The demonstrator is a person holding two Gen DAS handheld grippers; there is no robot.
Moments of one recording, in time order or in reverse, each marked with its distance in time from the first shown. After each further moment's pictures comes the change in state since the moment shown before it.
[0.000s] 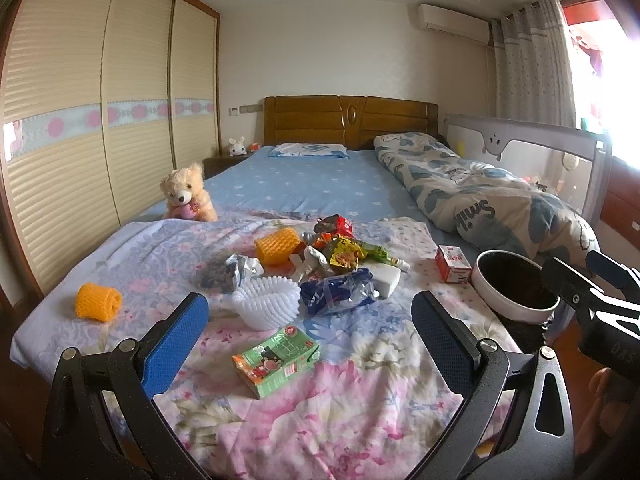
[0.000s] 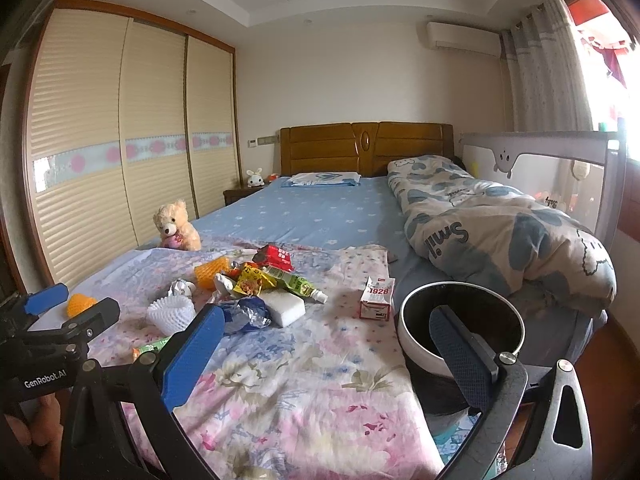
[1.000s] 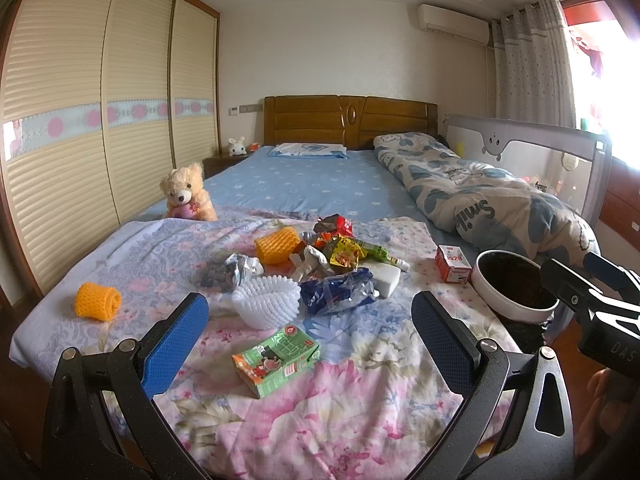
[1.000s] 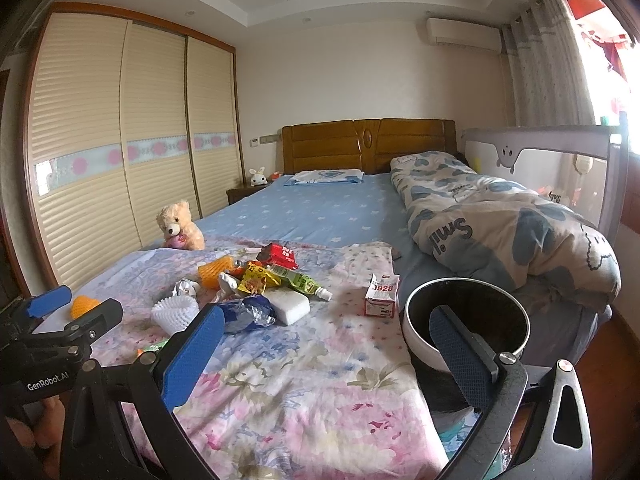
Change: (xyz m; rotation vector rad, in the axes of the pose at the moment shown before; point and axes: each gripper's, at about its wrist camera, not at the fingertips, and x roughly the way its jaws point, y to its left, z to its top) left arm 0.000 0.000 0.000 -0.004 0.005 0.001; right arm 0.004 0.005 0.000 0.010 0.010 0.012
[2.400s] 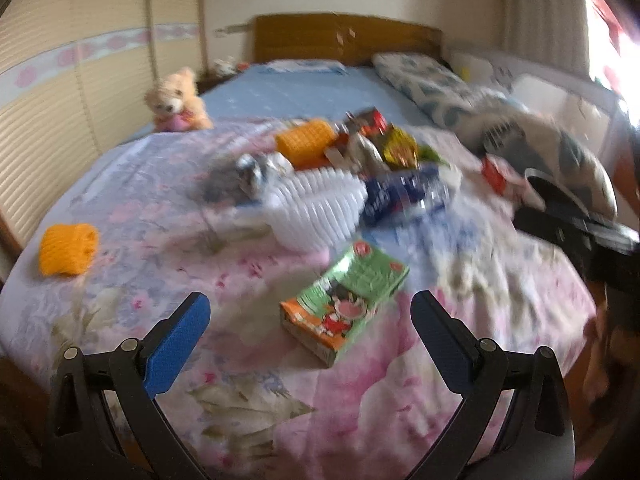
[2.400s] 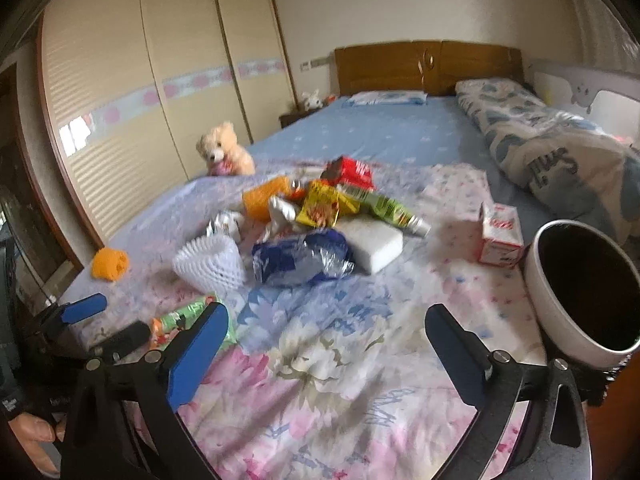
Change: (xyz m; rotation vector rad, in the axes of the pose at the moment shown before) left arm 0.103 0.064 -0.054 0.046 0.334 -0.068; right arm 0.123 0.042 -0.025 0.009 0.301 0.245
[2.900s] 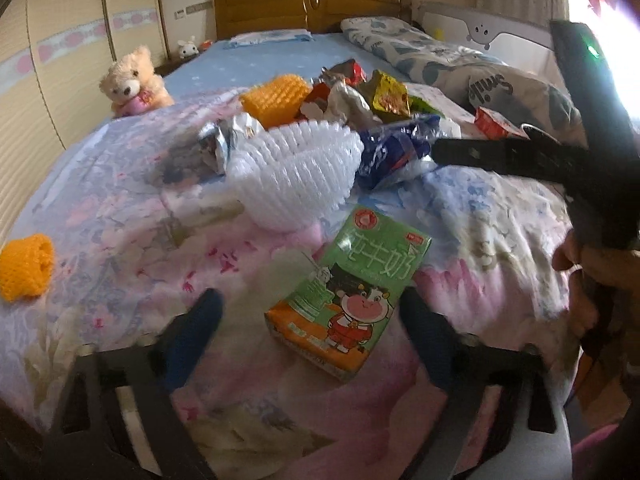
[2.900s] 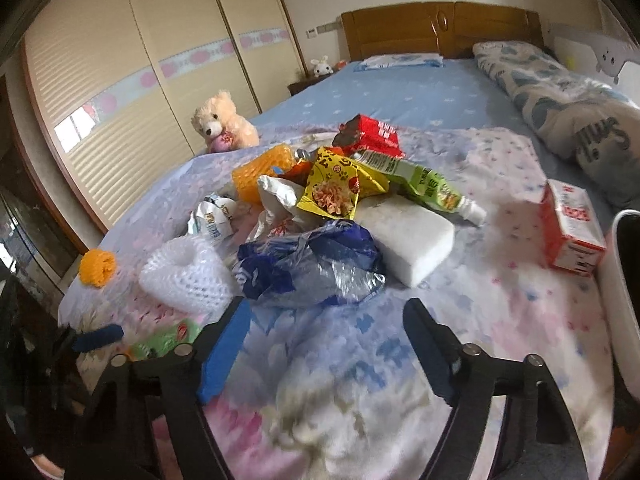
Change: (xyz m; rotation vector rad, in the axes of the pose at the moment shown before) left arm 0.043 0.003 0.000 0.081 0.106 -0.070; right arm 0.086 -0.003 0.020 0.043 0.119 0.077
